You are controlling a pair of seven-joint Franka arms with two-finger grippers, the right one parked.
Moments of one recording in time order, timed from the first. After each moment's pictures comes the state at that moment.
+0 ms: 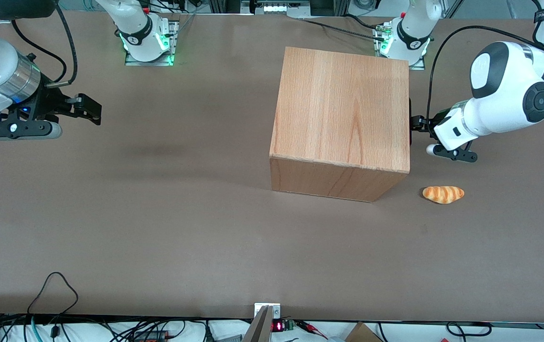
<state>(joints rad) 0.08 0.06 -0.17 -2.07 -0.23 1.85 0.12</state>
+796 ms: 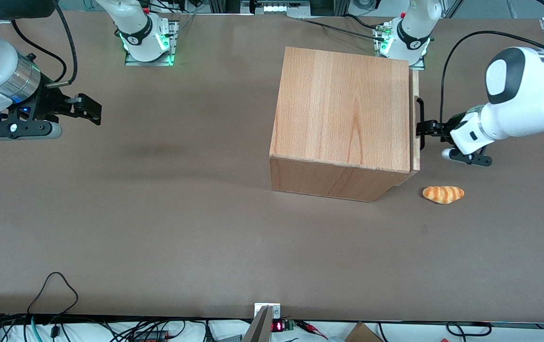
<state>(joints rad) 0.16 0.07 -0.16 -2.07 -0.23 1.87 0.19</state>
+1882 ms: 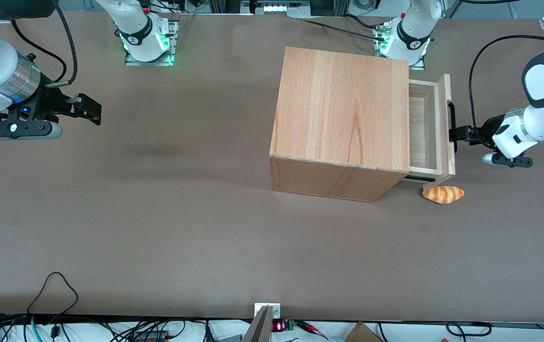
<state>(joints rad) 0.33 0.10 -0.15 -2.04 -0.22 1.88 0.27</state>
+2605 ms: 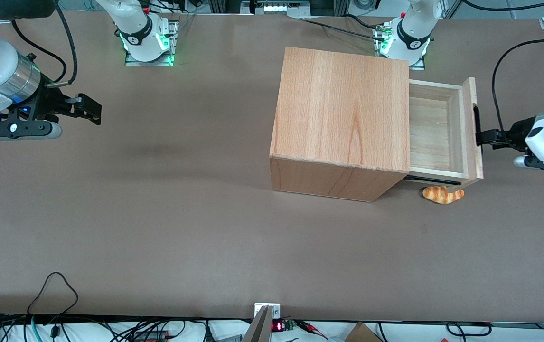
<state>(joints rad) 0.45 0.15 -0.15 -1.98 -0.20 1.88 0.37</state>
